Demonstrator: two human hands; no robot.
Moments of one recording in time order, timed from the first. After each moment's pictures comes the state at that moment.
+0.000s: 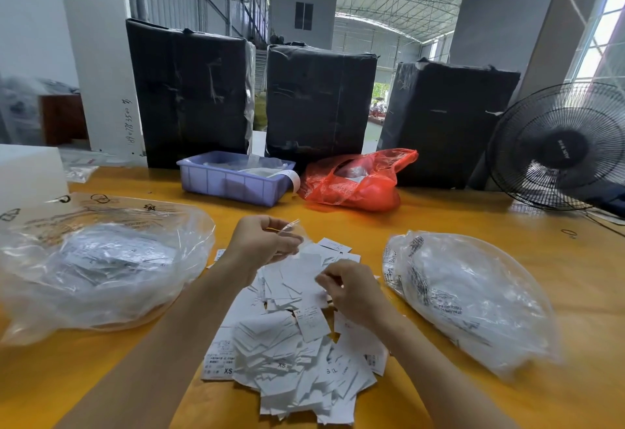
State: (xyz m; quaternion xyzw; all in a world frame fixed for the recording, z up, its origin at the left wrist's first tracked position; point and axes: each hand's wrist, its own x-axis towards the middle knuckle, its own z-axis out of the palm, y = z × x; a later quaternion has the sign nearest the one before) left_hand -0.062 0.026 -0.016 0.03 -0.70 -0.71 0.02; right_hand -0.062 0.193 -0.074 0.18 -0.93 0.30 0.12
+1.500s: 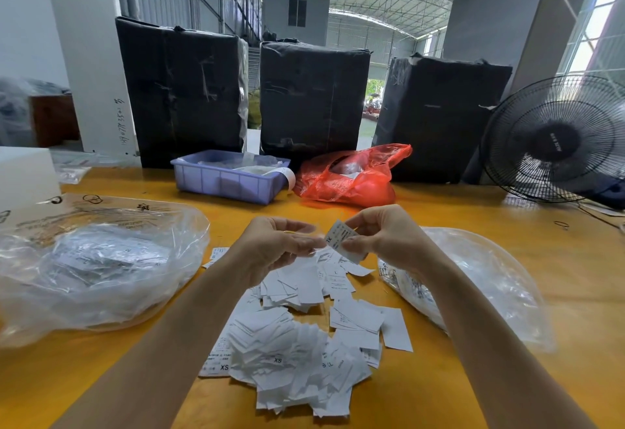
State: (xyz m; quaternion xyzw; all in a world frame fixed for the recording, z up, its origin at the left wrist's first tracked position) left_hand -0.050 0.041 -0.006 -0.03 -0.69 -0.72 -0.10; right_hand -0.044 0.227 0.011 0.13 -0.88 0.46 0.04
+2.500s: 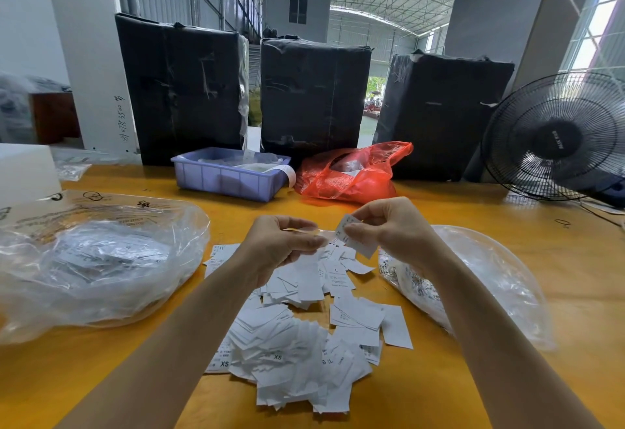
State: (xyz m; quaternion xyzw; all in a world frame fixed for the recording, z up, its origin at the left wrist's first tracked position) left_hand -0.050 0.047 -0.012 -0.03 -0.69 -0.72 -0.05; right_hand -0.042 0.229 0.015 0.12 -0.86 0.48 0.09
